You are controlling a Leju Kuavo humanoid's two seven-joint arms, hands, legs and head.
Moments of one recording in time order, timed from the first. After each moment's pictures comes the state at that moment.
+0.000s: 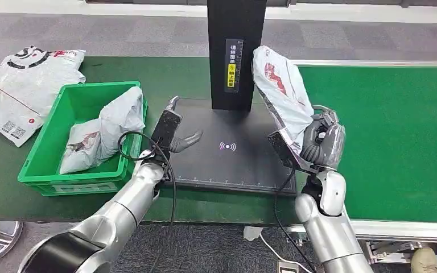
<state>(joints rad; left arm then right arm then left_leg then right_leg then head) -0.77 -0.24 -0.12 -0.43 -0.17 0.31 -0.44 -0.39 0.06 0.29 -1.06 1.18 -0.62 0.02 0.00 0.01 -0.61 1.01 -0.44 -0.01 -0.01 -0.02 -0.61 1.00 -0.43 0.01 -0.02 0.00</state>
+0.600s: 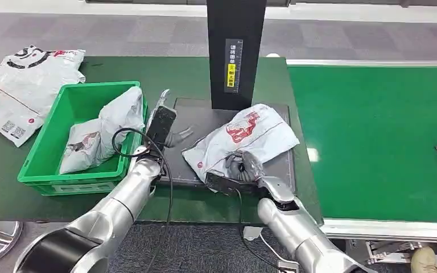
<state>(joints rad) -0.79 -0.23 -0.12 -0.43 -0.19 0.38 -0.45 -0.56 0.16 0.61 -0.57 0.95 -0.10 -0.15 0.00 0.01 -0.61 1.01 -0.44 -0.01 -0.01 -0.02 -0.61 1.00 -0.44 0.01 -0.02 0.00</state>
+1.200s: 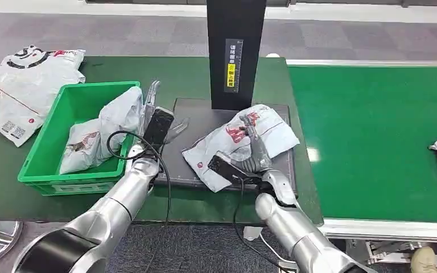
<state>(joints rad) -0.79 -0.22 -0.11 -0.47 -0.25 0.49 -0.52 -0.57 0.18 0.58 -0.59 0.80 -0.47 -0.28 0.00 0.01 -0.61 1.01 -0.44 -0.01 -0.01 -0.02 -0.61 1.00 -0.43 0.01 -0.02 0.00</state>
